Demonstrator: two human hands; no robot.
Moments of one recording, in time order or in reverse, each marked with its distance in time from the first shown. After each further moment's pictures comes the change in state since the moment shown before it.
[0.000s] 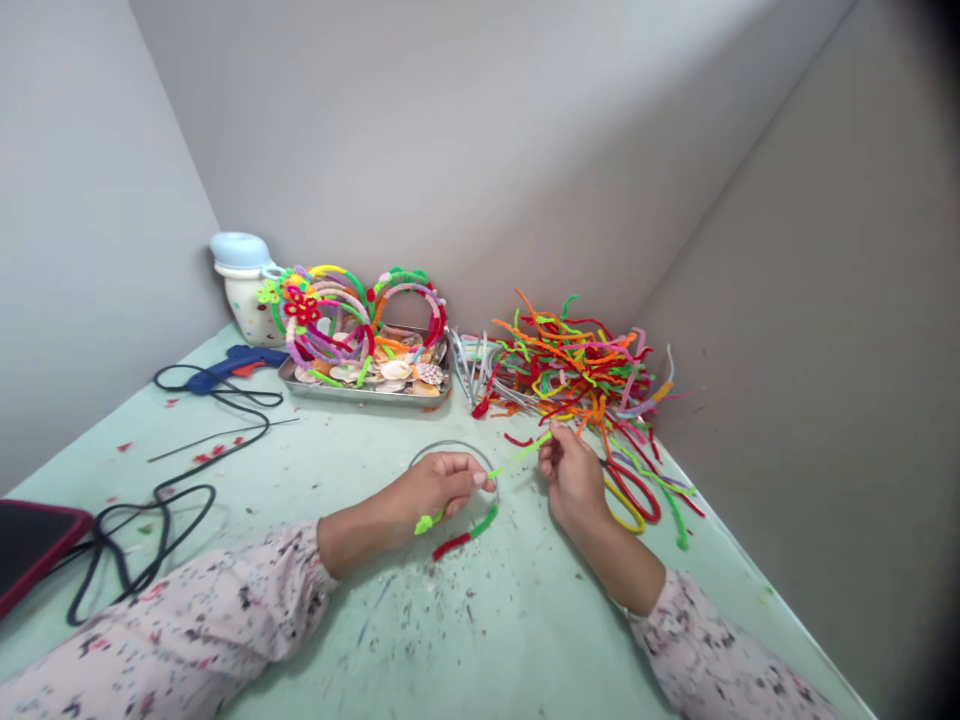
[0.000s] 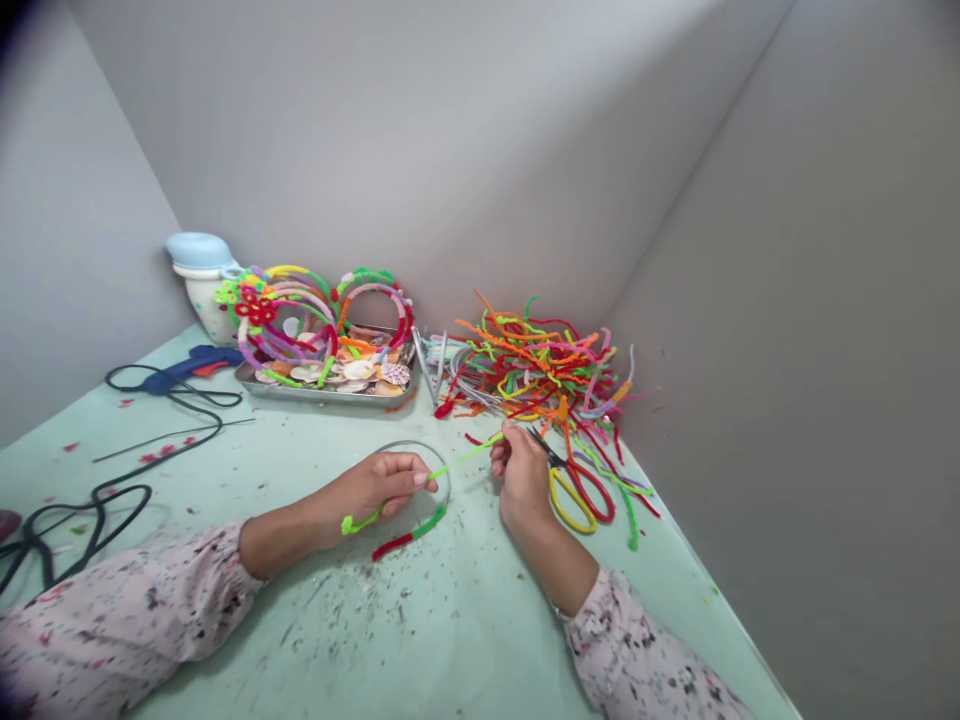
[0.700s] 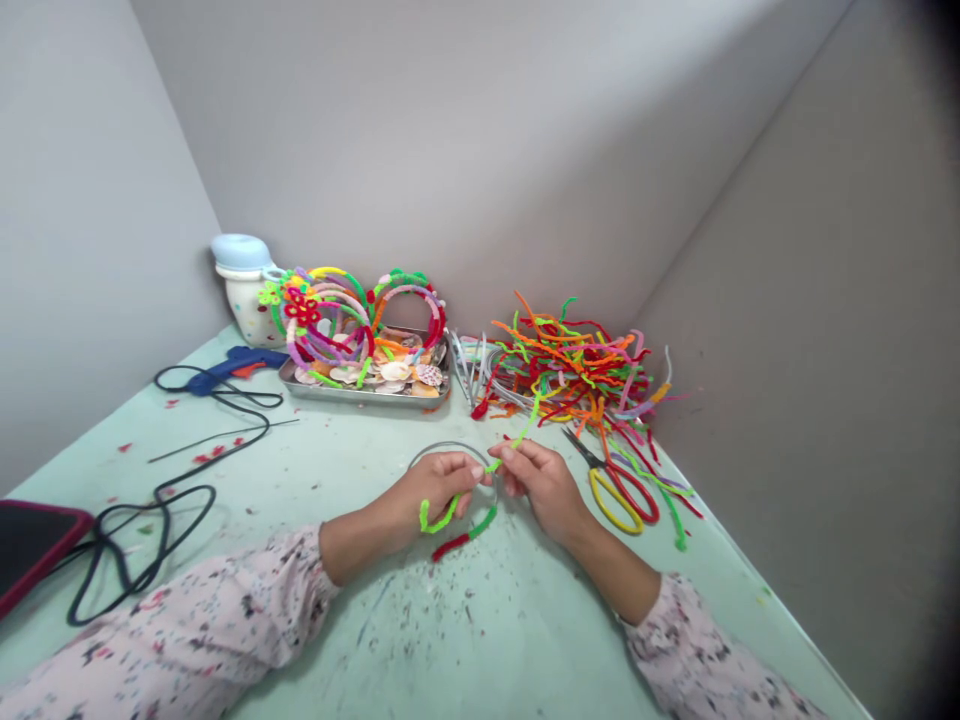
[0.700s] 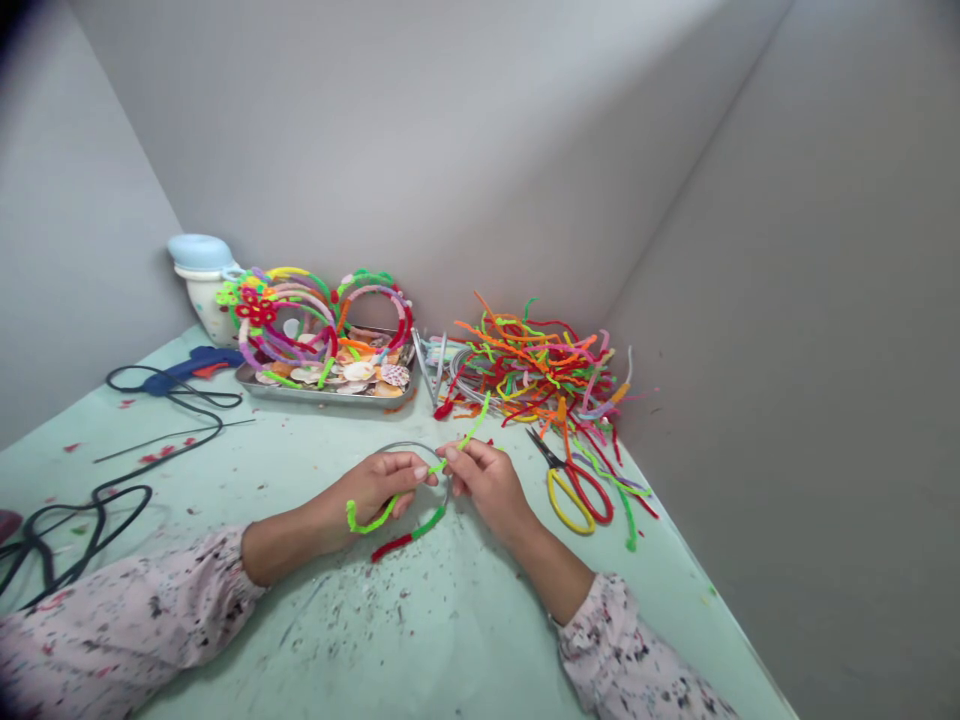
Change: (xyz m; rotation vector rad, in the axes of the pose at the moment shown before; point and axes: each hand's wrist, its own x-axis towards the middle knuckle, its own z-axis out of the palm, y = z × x) left_hand 0.003 -0.005 0.003 -0.028 0.068 0.003; right_hand -0.033 -0.017 0.009 -0.348 -0.558 -0.028
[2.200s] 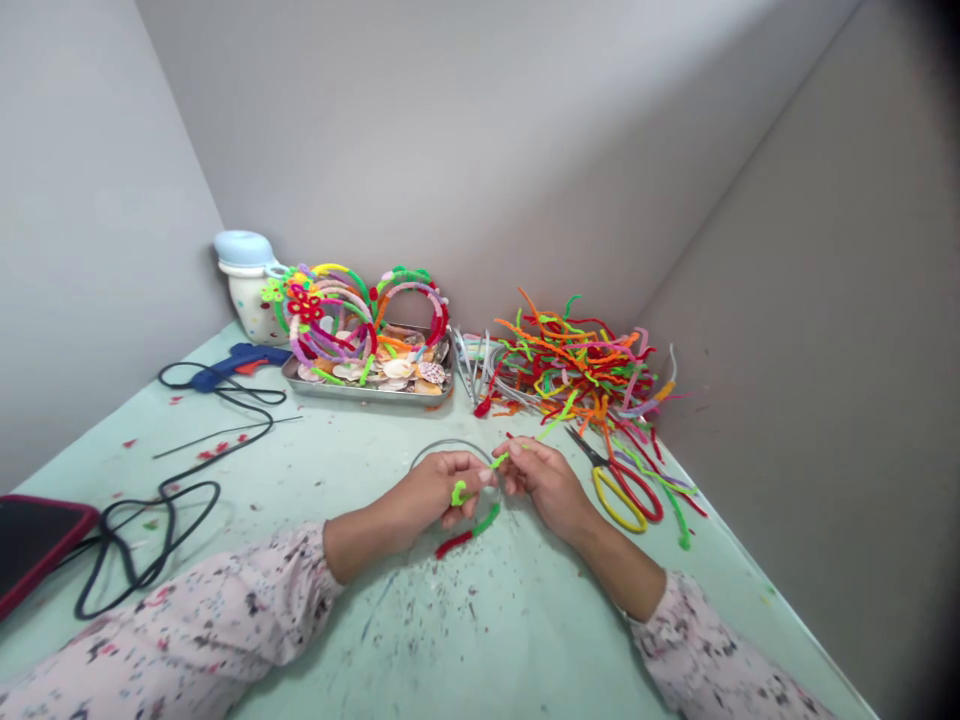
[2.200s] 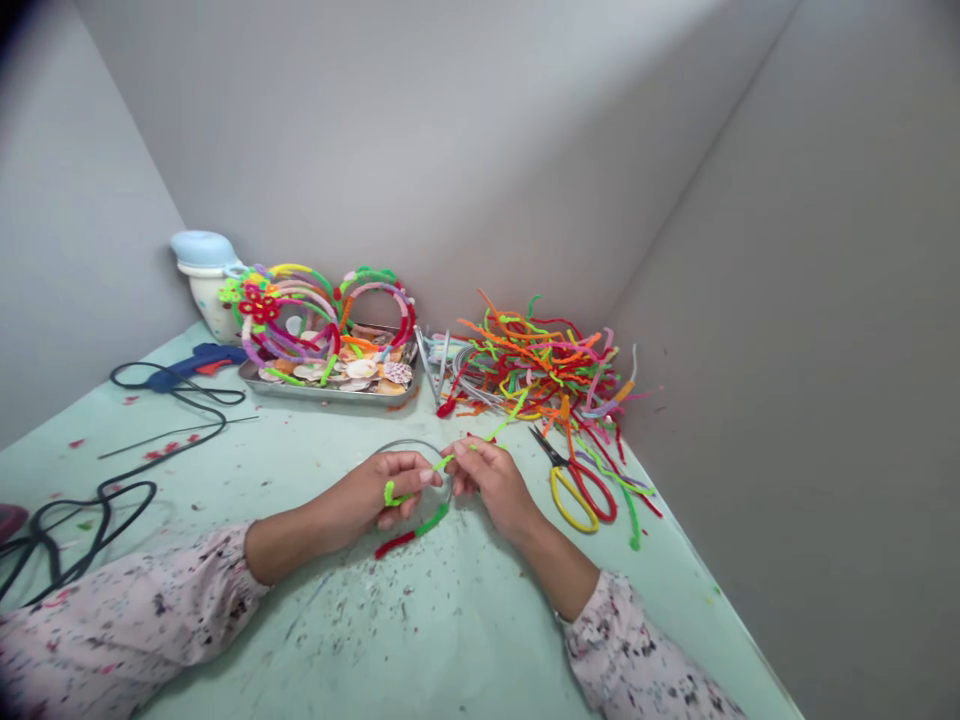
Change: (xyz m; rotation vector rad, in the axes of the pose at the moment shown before) left_hand -0.006 0.006 0.004 -0.042 -0.034 -0.002; right_hand 0.007 0.019 -0.009 0.142 -0.131 0.037
